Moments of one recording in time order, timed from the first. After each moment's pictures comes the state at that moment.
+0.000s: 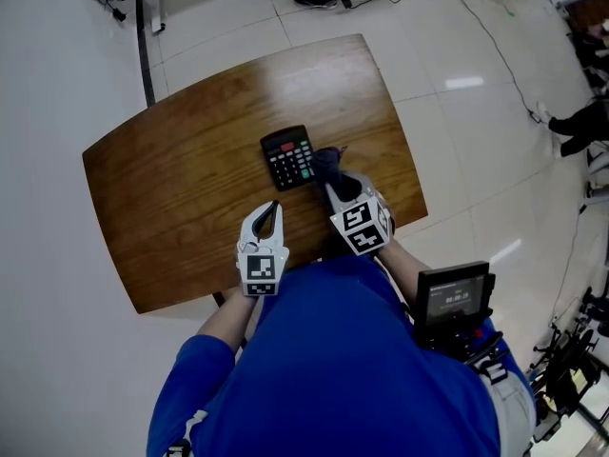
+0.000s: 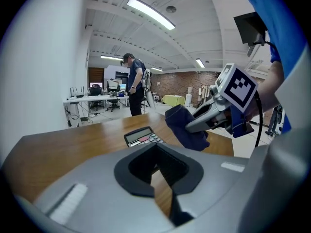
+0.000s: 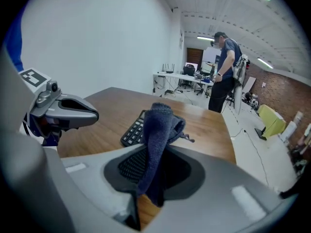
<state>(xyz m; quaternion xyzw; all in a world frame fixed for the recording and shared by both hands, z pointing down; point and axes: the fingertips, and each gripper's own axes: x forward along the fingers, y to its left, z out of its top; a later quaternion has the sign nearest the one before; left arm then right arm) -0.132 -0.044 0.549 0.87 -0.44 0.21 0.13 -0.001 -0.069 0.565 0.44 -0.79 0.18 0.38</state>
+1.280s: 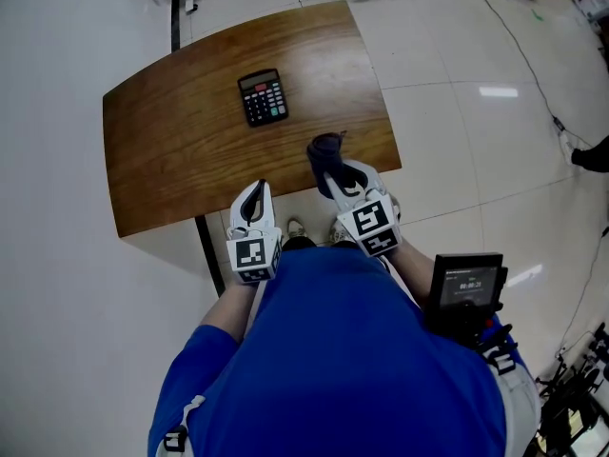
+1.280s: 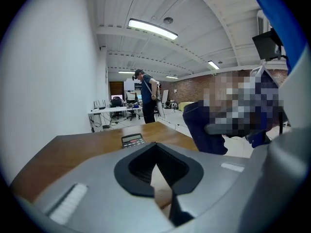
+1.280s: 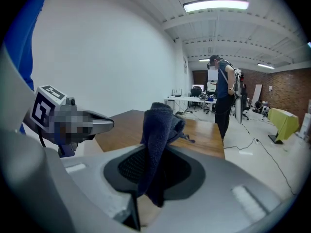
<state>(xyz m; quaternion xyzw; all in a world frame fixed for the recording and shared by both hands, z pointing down) -0.054 0.115 0.476 0.80 -0.56 0.17 0.09 0.085 0.103 0.483 0.40 -0.87 0.13 0.23</state>
